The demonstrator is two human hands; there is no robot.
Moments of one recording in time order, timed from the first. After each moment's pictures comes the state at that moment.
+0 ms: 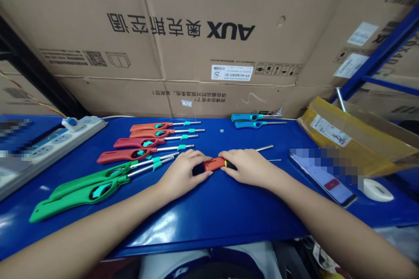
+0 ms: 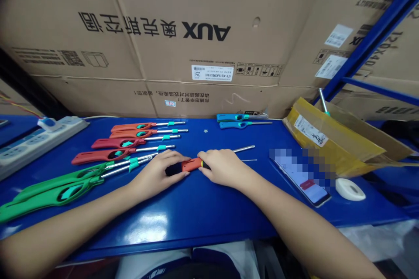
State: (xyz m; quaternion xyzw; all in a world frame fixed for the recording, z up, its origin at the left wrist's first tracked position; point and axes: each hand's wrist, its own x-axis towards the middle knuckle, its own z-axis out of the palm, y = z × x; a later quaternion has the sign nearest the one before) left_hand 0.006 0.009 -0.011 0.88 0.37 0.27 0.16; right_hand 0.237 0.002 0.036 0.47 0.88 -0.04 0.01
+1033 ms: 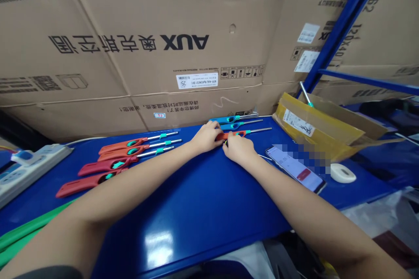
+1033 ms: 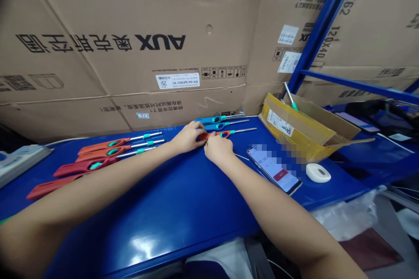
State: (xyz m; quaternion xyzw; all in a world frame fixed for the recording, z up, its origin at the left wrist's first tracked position) left_hand 0.147 0.154 0.003 0.94 0.28 0.18 0.00; right_hand 0.284 0.053 0.024 0.74 0.67 -0.03 -0.04
